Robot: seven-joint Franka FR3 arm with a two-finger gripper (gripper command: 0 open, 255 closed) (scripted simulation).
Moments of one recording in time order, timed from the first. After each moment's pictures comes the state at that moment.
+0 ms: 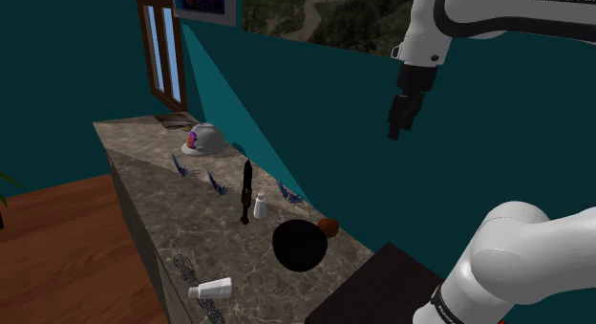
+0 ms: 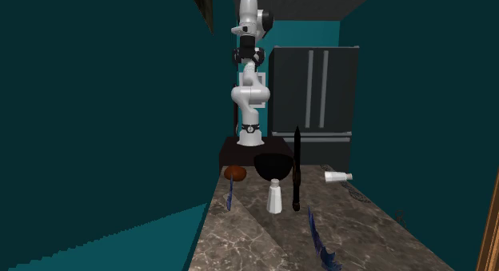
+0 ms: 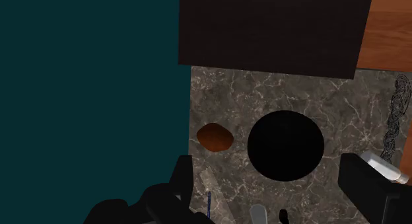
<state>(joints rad) 0.02 -0.81 -0.03 -2.32 -0.06 1.47 -0.13</state>
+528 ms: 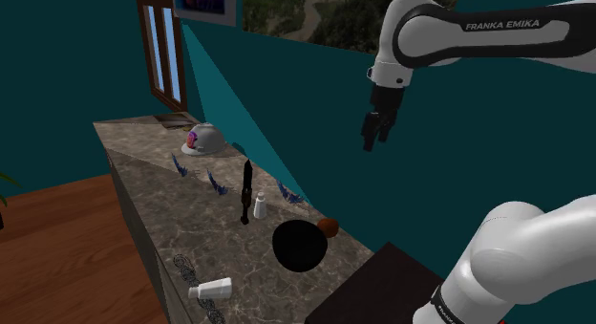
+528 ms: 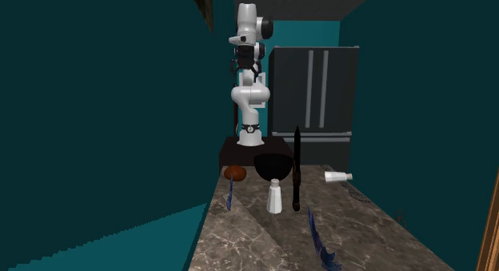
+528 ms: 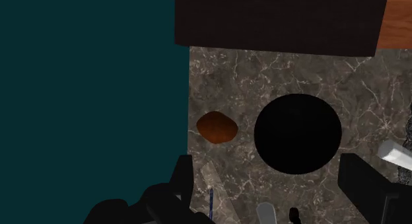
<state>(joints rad) 0.02 -0.66 -0.04 -2.37 -0.06 1.67 -0.12</state>
